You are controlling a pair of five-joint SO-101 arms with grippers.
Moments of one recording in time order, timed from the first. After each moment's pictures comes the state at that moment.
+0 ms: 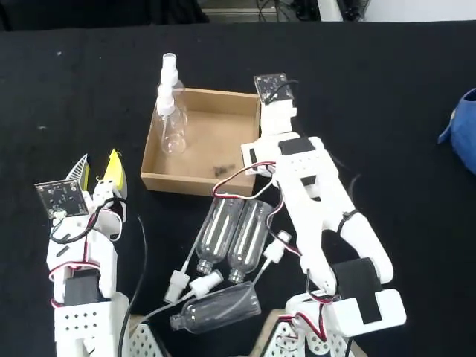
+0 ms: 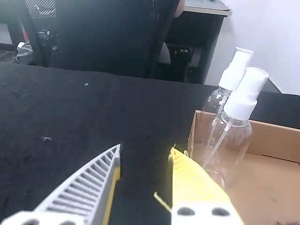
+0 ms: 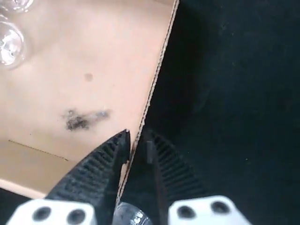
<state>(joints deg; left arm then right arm) -12.5 -97.6 96.5 18.2 2.1 -12.2 -4.7 32.1 45.5 -4.8</state>
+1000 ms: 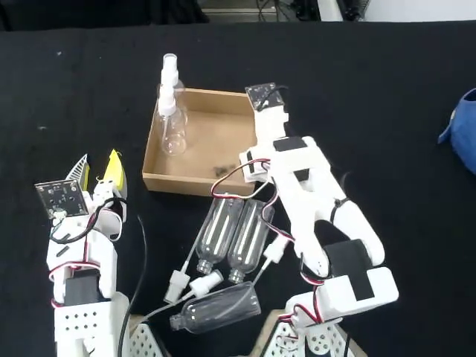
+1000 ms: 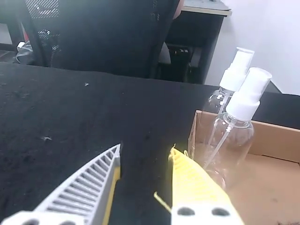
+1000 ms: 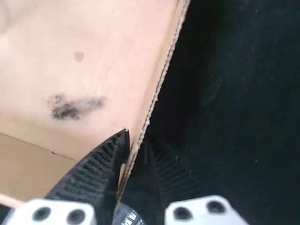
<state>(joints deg) -12.5 -97.6 96.5 18.2 2.1 -12.3 2.7 30.8 45.4 -0.3</state>
